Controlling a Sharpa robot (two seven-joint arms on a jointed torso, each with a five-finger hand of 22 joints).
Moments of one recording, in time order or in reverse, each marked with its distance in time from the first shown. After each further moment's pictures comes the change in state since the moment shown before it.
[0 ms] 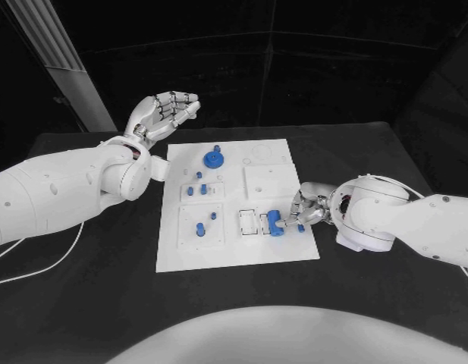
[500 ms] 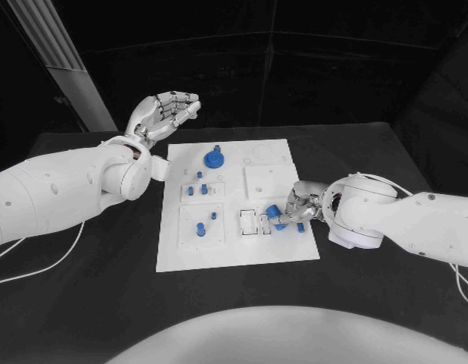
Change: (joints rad) left arm 0.000 -0.001 0.000 0.001 0.000 0.001 0.000; left_hand 0.000 0.000 0.000 0.000 0.000 0.000 0.000 0.000 0.000 0.000 0.000 0.000 0.000 0.000 0.000 0.000 0.000 0.000 0.000 0.000 0.000 0.000; right arm -0.004 0.054 0.005 -0.039 -0.014 0.006 -0.007; right_hand -0.034 0.024 0.000 0.000 -0.011 -0.016 0.003 0.009 0.012 0.000 0.000 0.000 0.000 0.000 0.000 0.000 0.000 0.000 0.000 0.000 0.000 0.000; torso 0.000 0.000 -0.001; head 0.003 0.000
